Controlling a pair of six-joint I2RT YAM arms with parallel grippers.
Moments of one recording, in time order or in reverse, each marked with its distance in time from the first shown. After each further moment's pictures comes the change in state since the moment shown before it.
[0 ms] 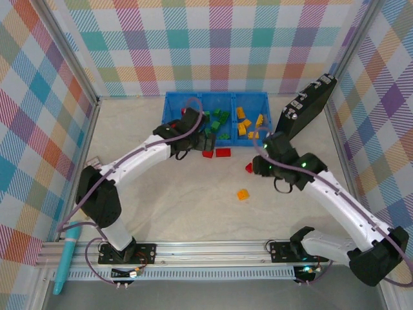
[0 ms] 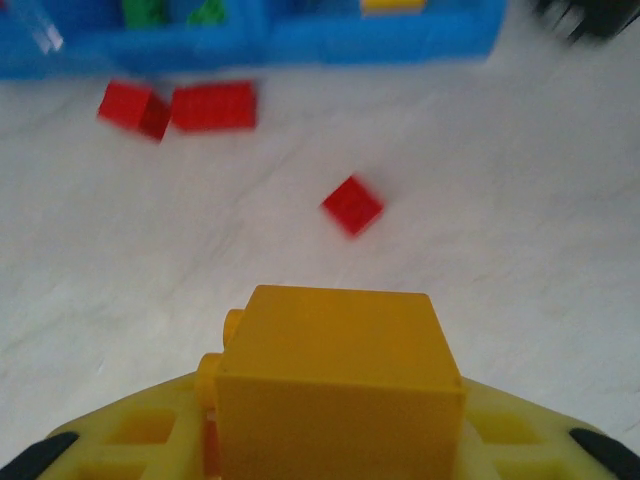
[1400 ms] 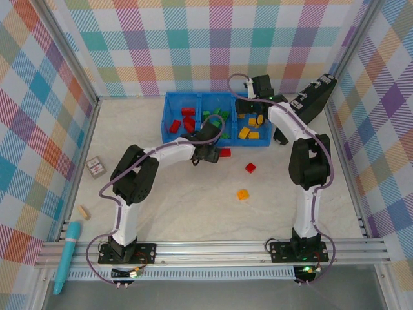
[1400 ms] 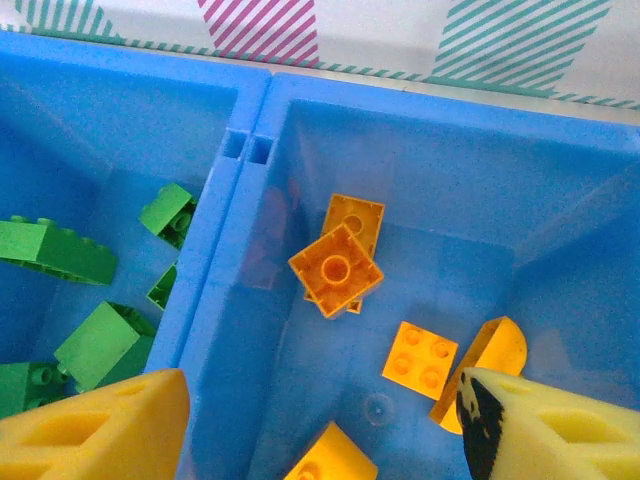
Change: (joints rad) left arm 0.012 0.359 0.005 0.194 -0.005 0.072; right arm -0.283 0.993 0.769 0.391 -0.178 -0.412
